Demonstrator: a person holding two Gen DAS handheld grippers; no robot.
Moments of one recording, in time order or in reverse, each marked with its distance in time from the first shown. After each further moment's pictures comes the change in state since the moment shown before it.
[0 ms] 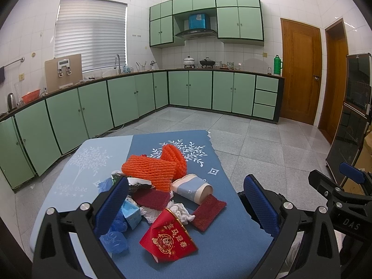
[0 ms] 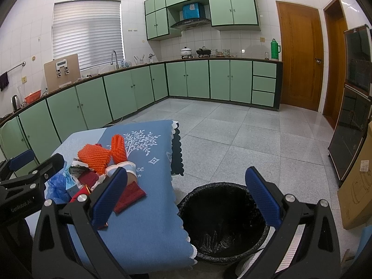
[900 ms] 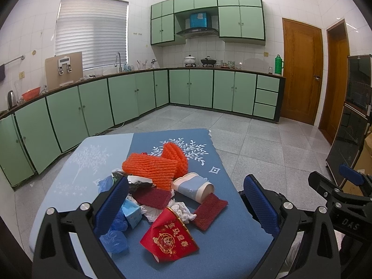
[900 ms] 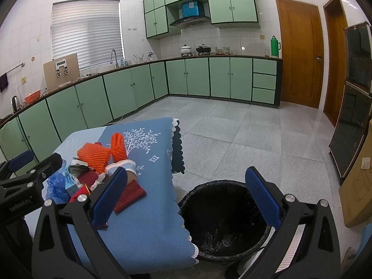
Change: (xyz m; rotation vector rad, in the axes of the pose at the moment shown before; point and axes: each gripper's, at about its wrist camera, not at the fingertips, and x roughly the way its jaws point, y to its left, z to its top) left arm 0.004 0.004 0.000 -0.007 0.007 0.008; right arm 0.003 0.000 -0.002 0.007 0.009 0.007
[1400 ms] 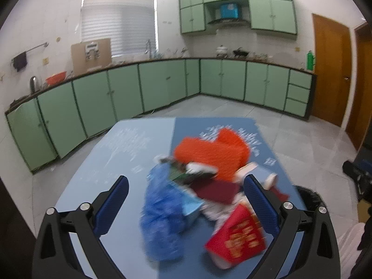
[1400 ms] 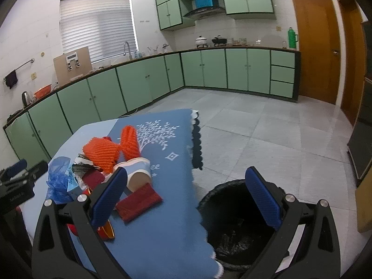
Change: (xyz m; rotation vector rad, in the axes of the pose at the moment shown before) left arm 0.044 0.089 -0.028 -0.065 0.081 0.182; right arm 0.067 0.026 -0.002 -0.011 0.058 0.111
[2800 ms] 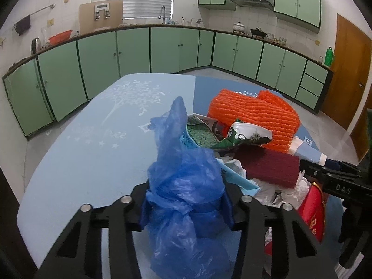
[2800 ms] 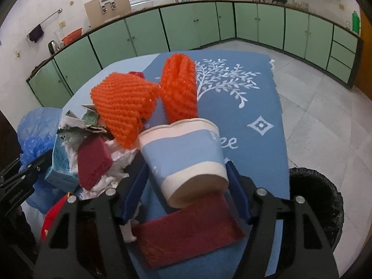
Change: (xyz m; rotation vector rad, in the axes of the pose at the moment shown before) left arm 0.087 0.054 -0.039 -0.117 0.170 -0.018; right arm 0.164 0.079 -0.017 -0.169 0.337 0.259
